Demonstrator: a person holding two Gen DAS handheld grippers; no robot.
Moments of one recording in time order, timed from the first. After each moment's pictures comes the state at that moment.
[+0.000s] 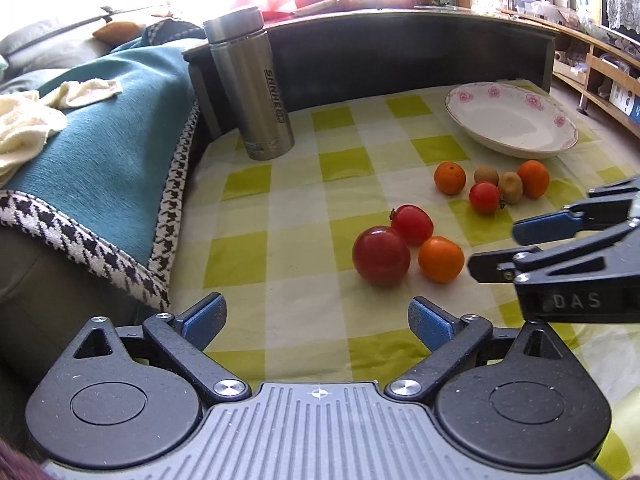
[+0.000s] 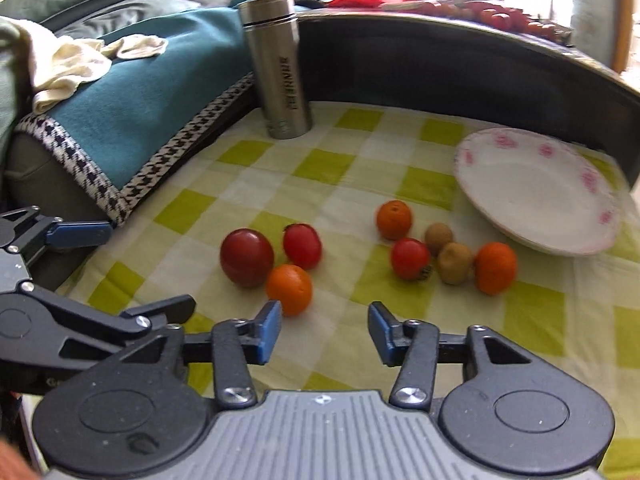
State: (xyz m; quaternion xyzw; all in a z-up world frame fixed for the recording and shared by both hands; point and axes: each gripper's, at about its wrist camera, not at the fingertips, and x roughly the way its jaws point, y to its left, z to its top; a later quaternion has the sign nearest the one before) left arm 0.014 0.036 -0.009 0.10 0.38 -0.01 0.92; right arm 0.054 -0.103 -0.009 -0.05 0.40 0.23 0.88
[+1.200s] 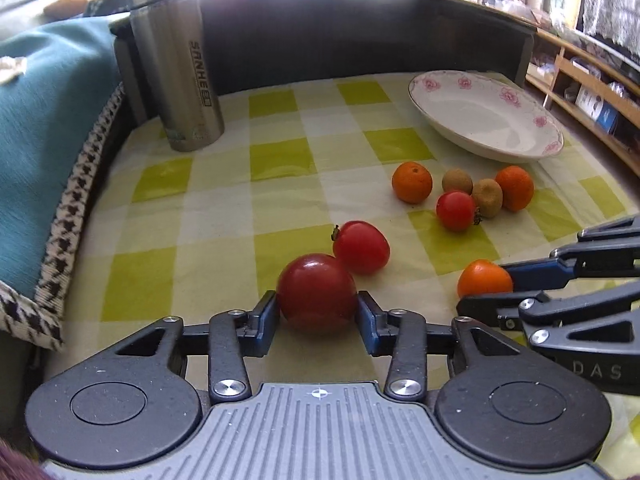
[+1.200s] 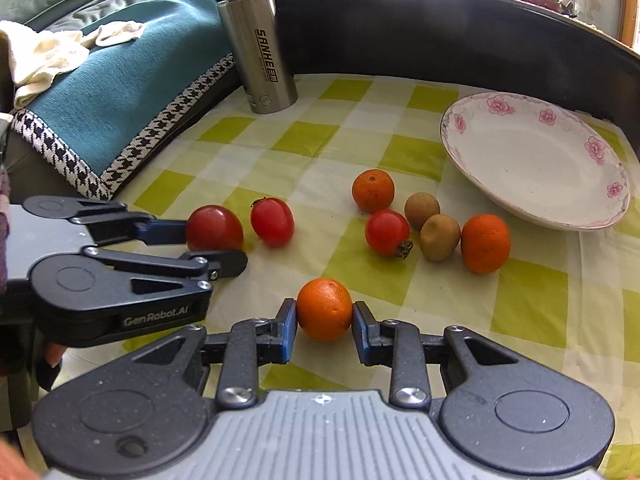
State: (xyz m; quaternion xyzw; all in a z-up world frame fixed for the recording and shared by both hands) left arm 0.071 0.021 -0.039 0.05 0.41 -0.09 0.91; right arm 0.070 -0.124 -0.025 -0.04 0.44 0.23 0.87
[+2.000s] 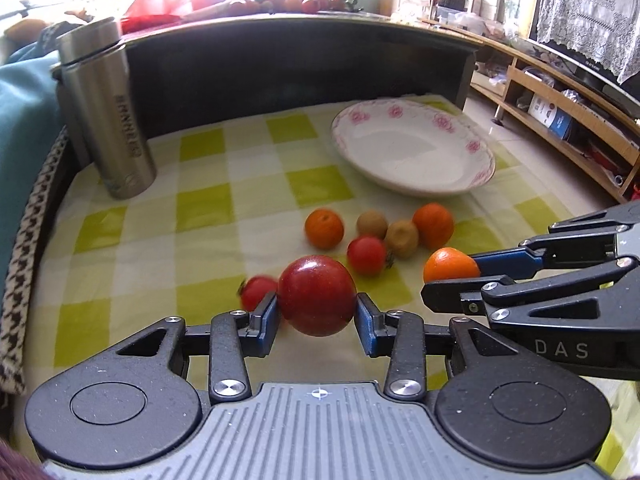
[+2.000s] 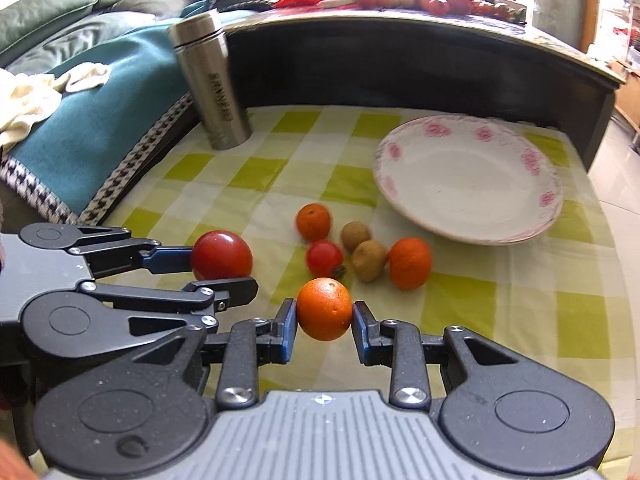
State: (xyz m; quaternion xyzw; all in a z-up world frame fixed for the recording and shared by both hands) left arm 0.075 -0.022 -0.013 0.05 0.39 -0.16 0.91; right arm 0.066 -0.154 0.004 -0.02 0.42 0.17 0.89
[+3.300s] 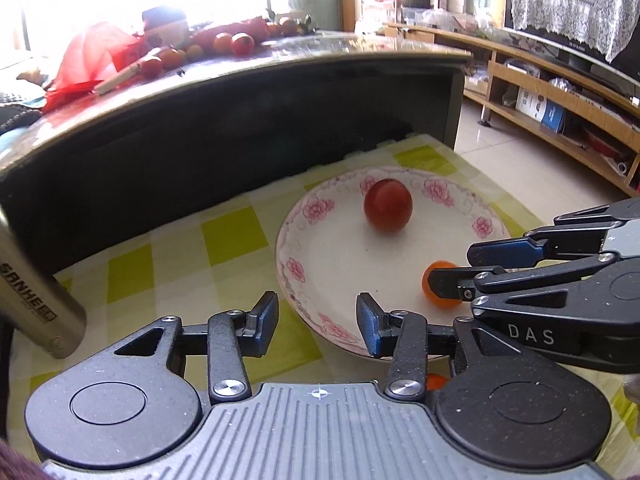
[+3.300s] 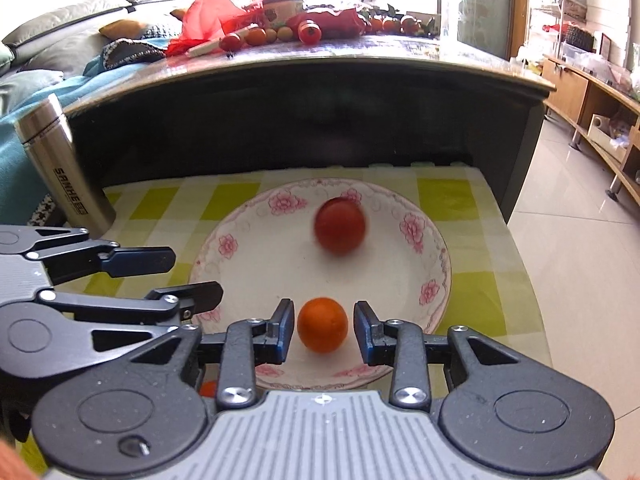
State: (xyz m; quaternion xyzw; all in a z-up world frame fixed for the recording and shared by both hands) left arm 0.177 -0.097 0.002 0.11 0.35 -0.19 0.91; right arm 0.166 -0.227 0.001 0.01 0.38 0.07 0.92
